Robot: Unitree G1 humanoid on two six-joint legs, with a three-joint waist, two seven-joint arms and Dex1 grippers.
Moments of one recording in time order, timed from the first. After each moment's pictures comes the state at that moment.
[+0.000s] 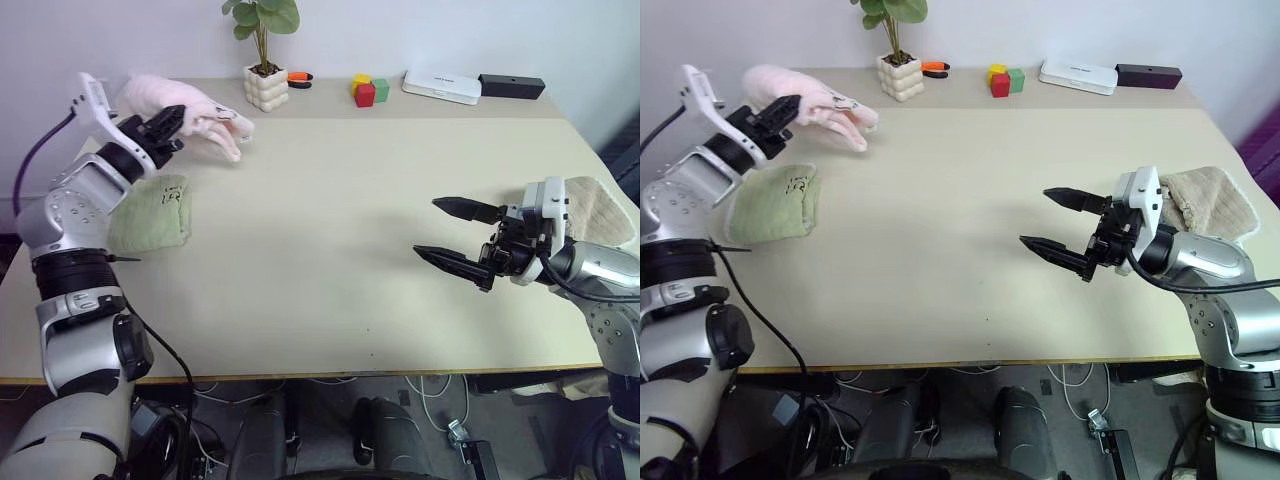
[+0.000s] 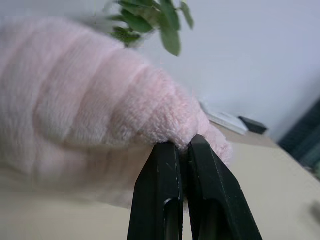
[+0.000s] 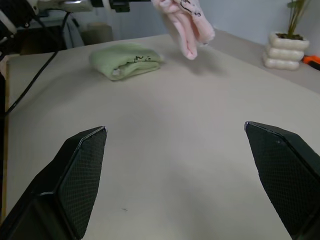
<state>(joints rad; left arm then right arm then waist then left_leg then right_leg) -0.86 0.60 0.46 0.41 -0.62 0.67 -0.52 -0.26 -0.77 -0.23 -0.27 0.69 0.47 1.01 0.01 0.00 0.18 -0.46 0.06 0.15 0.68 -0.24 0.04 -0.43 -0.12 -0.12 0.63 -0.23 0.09</state>
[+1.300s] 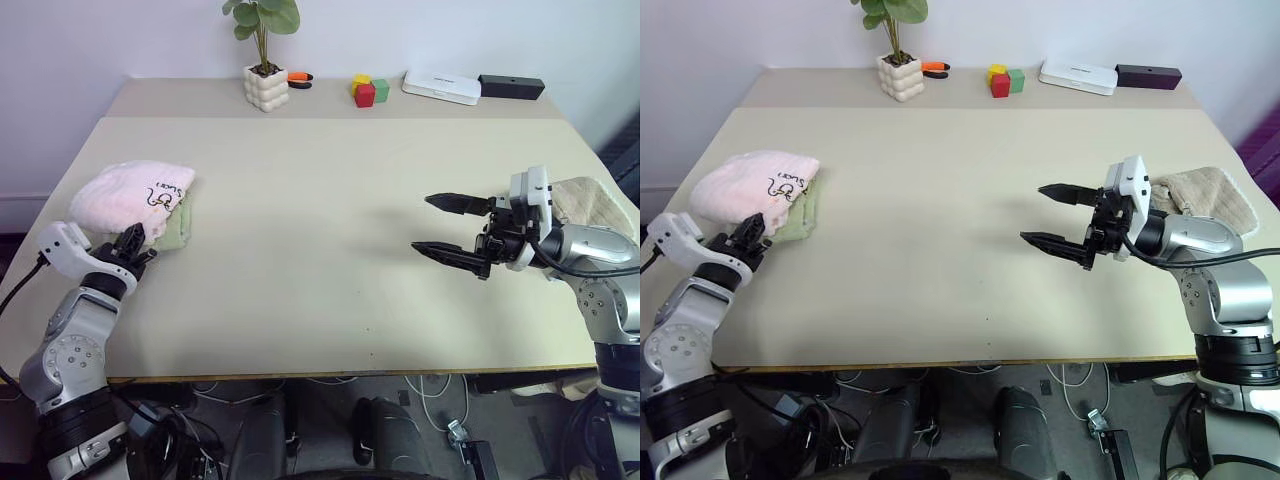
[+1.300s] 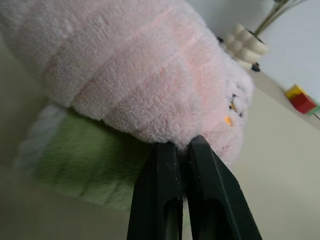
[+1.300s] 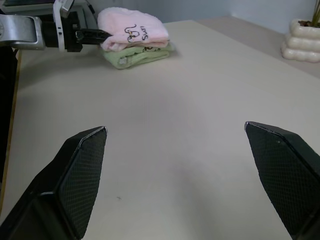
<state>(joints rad) -0.21 0.35 0.65 -0.08 -0.80 0.65 -0.15 -0.39 -0.77 -0.17 -0.10 0.60 0.43 1.14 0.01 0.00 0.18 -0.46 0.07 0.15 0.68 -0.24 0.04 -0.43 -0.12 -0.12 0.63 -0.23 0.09</state>
